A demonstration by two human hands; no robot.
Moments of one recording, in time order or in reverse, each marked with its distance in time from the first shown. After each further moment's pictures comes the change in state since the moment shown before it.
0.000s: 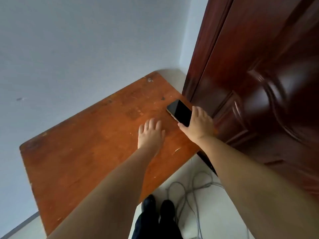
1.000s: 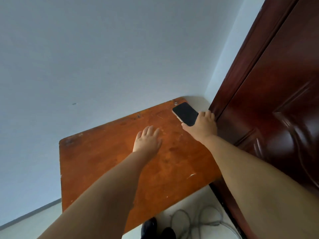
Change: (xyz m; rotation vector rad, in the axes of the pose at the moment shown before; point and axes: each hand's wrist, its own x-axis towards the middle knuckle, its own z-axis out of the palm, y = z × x) left_hand -0.008 -0.064 -0.074 0.094 0.027 -0.136; right_hand 0.059 -0.072 -0.054 0.099 0.109 -0.132
